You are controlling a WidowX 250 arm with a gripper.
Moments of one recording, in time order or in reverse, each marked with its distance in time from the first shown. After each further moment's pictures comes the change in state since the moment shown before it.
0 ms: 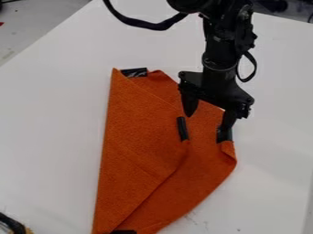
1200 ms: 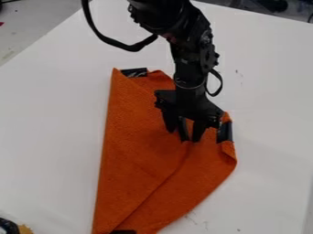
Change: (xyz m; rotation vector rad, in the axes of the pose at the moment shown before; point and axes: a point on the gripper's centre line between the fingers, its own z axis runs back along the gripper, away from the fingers) arm -0.017 0.031 -0.037 -0.019 0.029 0.091
